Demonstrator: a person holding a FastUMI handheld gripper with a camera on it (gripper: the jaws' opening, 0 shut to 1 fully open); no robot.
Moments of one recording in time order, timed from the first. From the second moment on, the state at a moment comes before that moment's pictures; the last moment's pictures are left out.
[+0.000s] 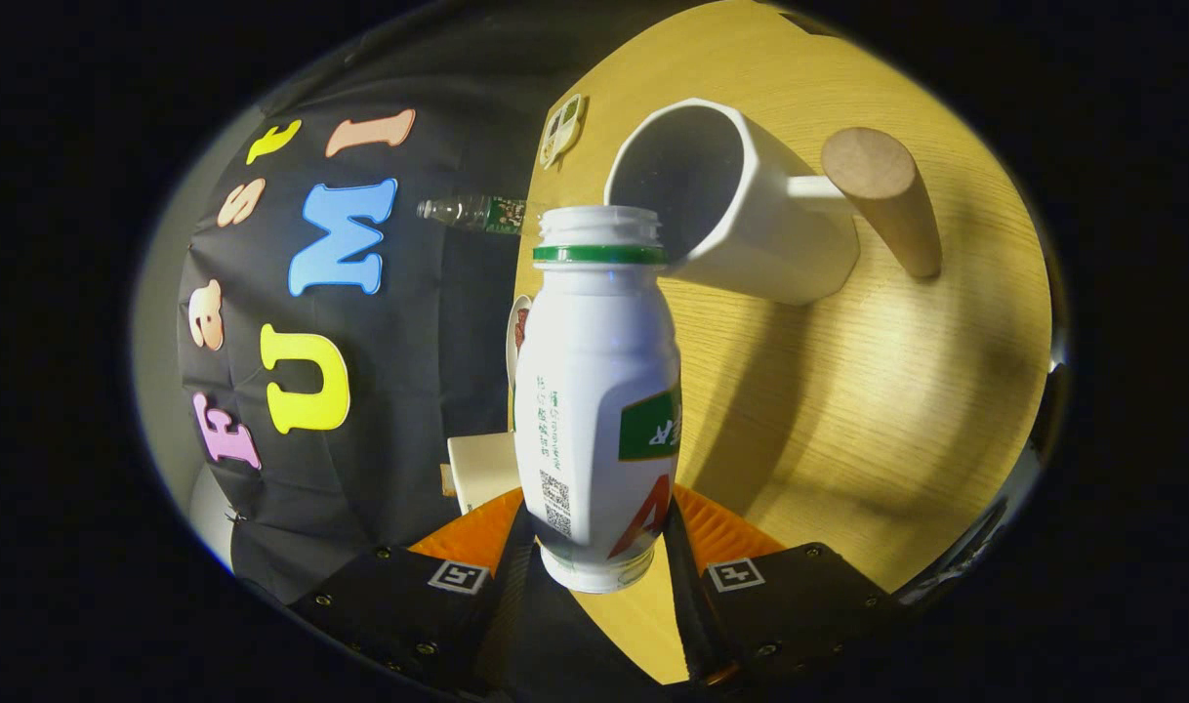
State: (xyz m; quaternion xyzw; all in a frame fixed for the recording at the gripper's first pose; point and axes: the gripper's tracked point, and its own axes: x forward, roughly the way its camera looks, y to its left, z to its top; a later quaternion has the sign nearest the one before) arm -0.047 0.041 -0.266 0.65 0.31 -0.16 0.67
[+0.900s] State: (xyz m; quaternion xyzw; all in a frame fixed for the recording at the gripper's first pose) arm -0.048 0.038 -0.248 0.70 0.32 -0.16 0.62
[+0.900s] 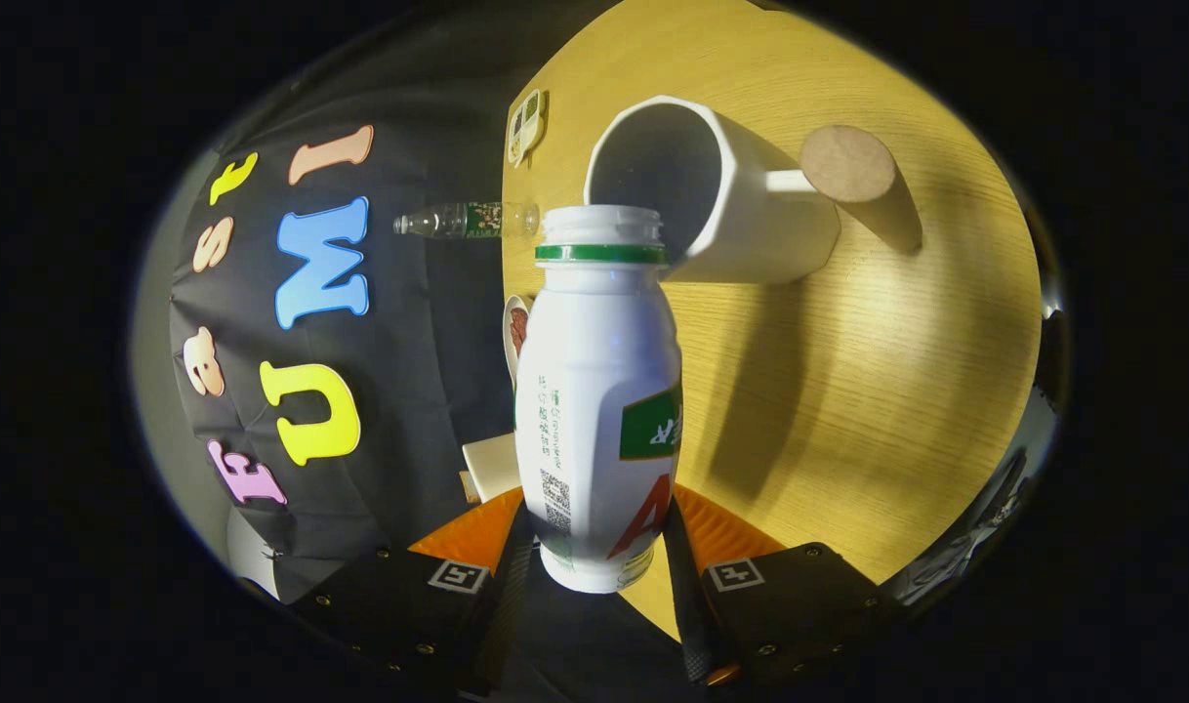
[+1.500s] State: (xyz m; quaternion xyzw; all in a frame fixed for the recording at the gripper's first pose) arm -0.046 0.036 -0.239 0.72 0.32 -0.16 0.59
